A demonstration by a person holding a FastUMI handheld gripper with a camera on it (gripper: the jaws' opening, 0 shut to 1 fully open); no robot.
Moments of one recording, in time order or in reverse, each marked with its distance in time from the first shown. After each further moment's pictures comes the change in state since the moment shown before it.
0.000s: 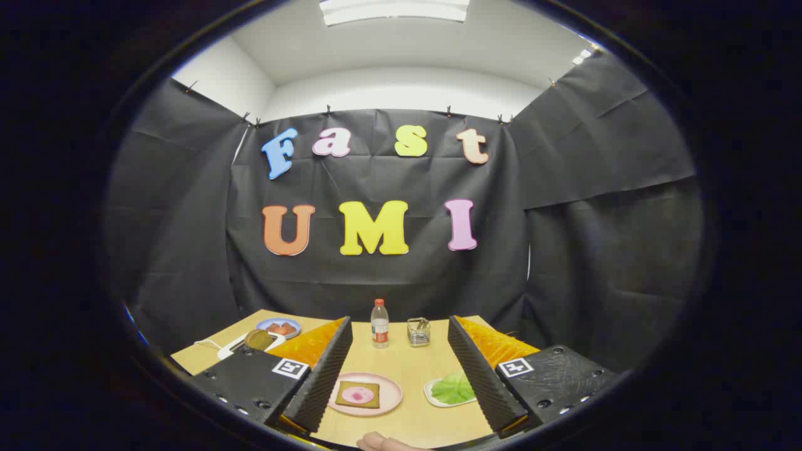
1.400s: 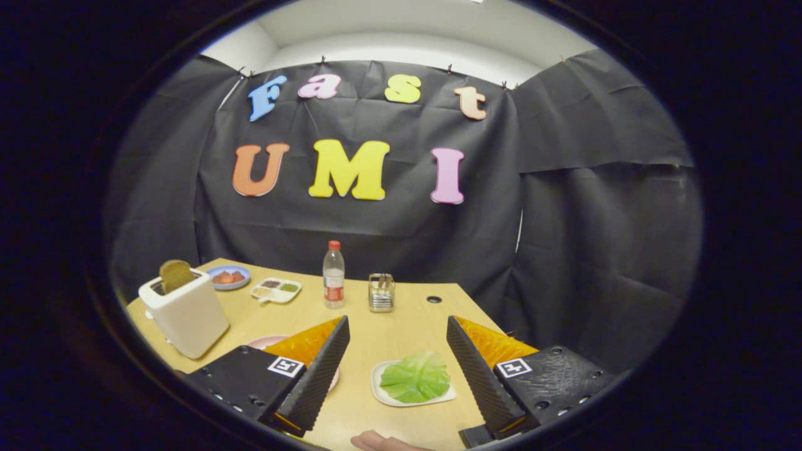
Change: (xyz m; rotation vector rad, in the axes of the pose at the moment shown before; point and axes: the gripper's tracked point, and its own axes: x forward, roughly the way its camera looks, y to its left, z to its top) arm 0.134 -0.103 -0.152 -0.111 0.194 -0.086
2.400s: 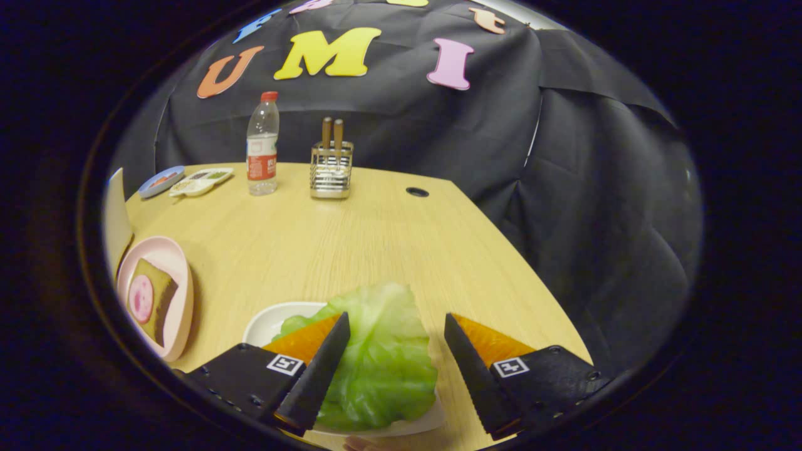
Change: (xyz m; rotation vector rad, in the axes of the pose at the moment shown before) arm 0.172 -0.050 -0.175 -0.068 0.410 -0.051
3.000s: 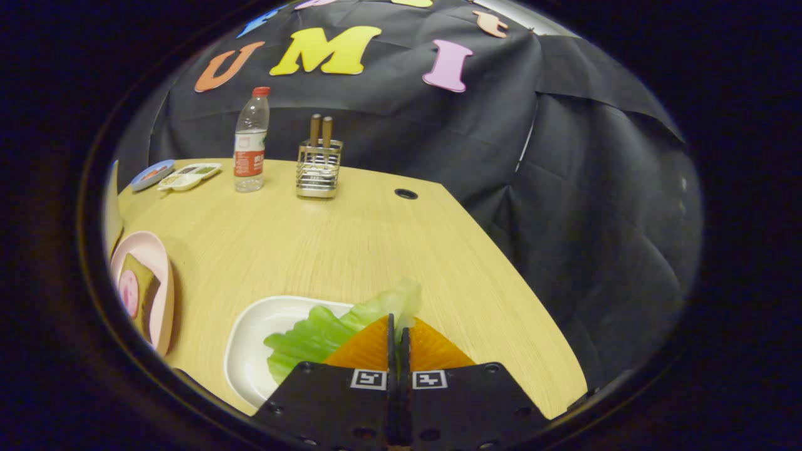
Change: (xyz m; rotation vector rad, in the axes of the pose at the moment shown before) arm 0.000 -0.017 0.012 -0.014 -0.020 -0.055
